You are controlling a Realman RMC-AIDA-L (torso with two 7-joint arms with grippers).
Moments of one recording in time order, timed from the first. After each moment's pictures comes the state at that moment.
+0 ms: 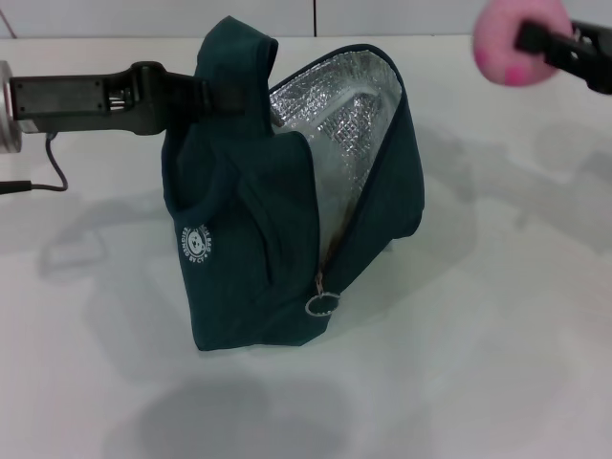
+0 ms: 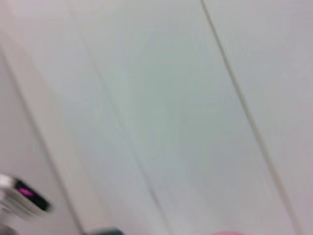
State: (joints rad) left arm -0.66 -1.96 0.60 0.68 1.94 1.79 -2.31; right arm 0.49 2.01 -0.86 -0.81 -1.49 -1.48 1.65
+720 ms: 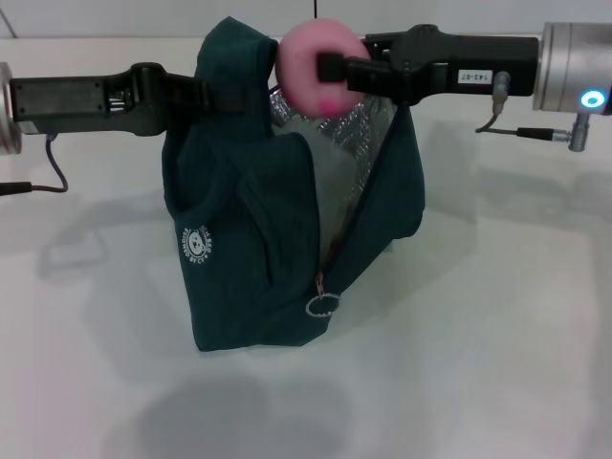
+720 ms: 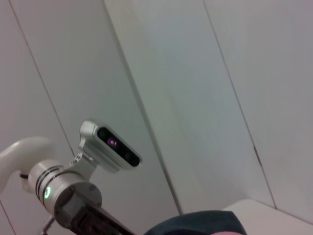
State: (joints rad) left arm -0.66 -1.96 0.60 0.68 1.94 1.79 -2.30; right arm 0.79 2.02 -1.15 -0.62 -1.47 -1.35 1.62
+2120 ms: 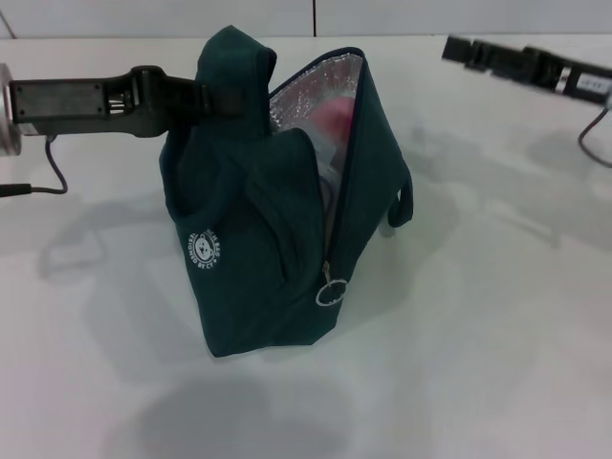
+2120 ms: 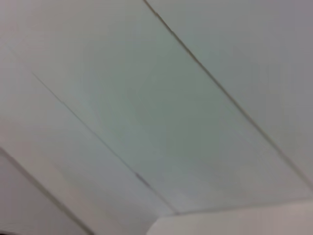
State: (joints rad) left arm -0.66 -1.96 0.60 0.68 1.94 1.79 -2.29; right arm 0.58 1.99 -1.05 -0.66 -1.43 -1.25 1.96
